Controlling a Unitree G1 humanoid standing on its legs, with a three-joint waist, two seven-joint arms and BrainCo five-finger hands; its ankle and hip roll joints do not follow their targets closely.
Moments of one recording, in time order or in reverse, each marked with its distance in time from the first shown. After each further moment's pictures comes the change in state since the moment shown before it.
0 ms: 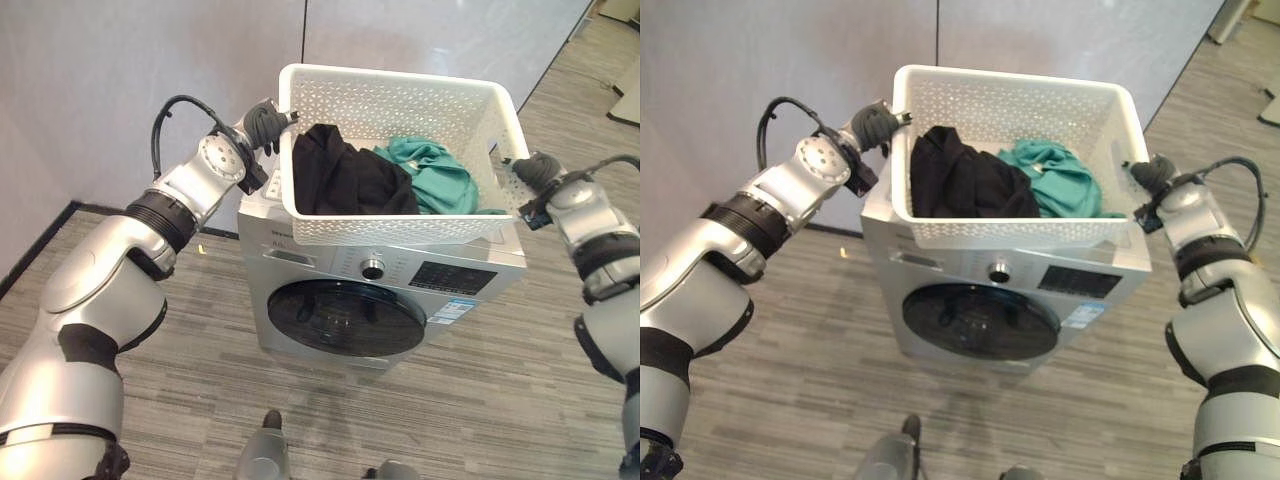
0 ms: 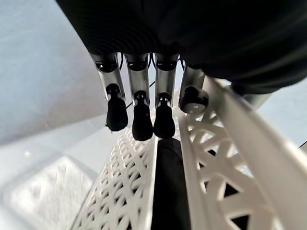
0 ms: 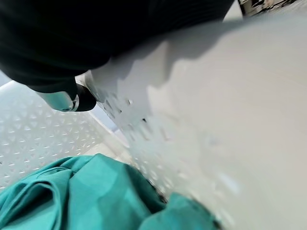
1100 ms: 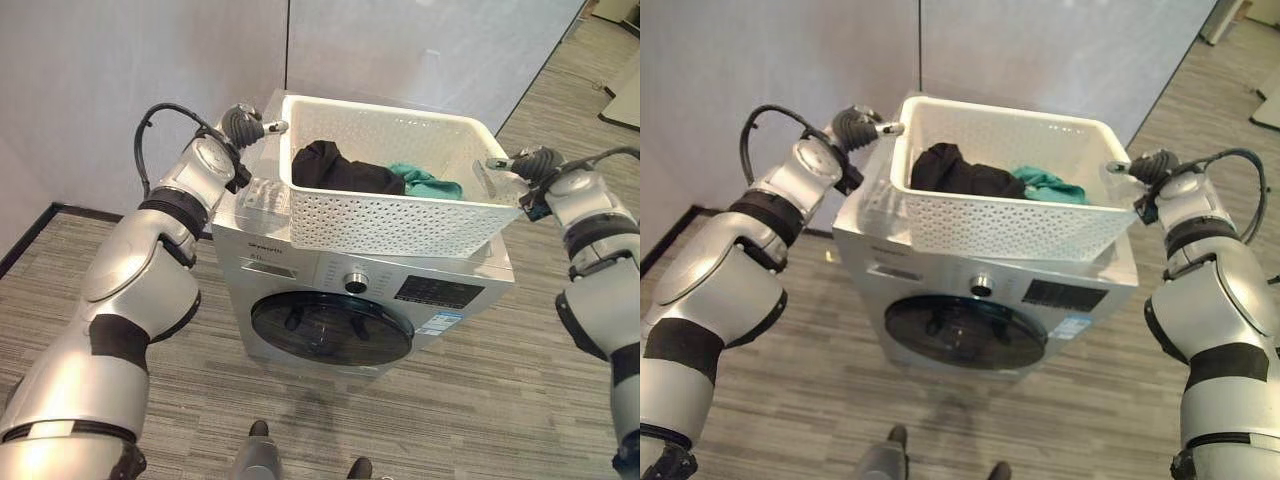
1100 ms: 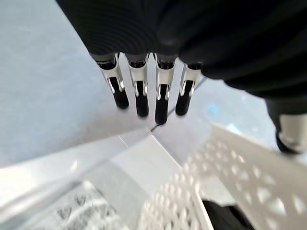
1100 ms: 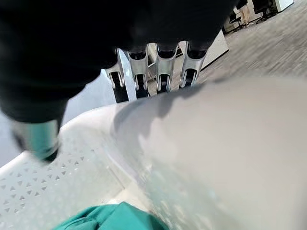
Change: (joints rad) left arm -0.051 -0.124 0.101 0.362 0.121 -0.021 0.052; right arm -0.119 0.063 0.005 0.227 -0.022 0.009 -0.001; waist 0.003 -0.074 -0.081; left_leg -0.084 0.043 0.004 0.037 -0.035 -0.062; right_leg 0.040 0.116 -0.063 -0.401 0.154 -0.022
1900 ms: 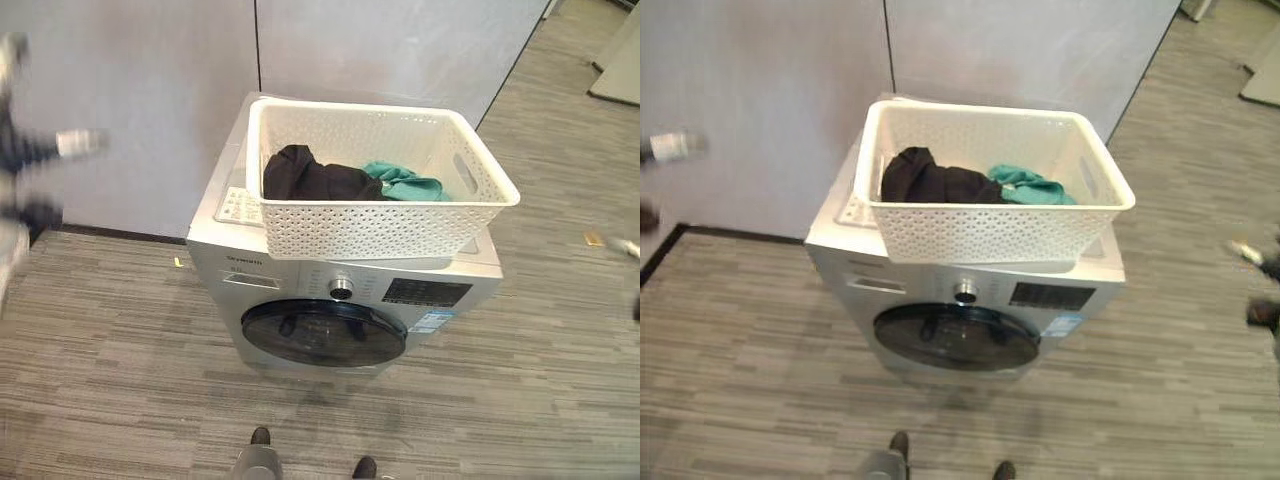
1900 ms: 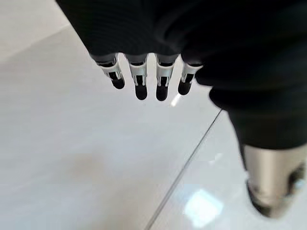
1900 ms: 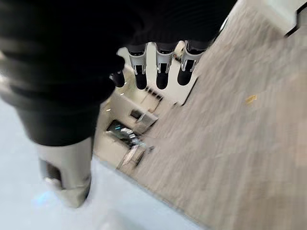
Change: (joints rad) left arm 1.408 0.585 1.122 -1.111 0.201 -0.125 0.116; right arm 1.333 -0.175 -1.055 -0.955 0.156 -0.118 -0.149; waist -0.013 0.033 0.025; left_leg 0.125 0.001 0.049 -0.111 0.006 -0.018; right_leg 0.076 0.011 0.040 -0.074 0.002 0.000
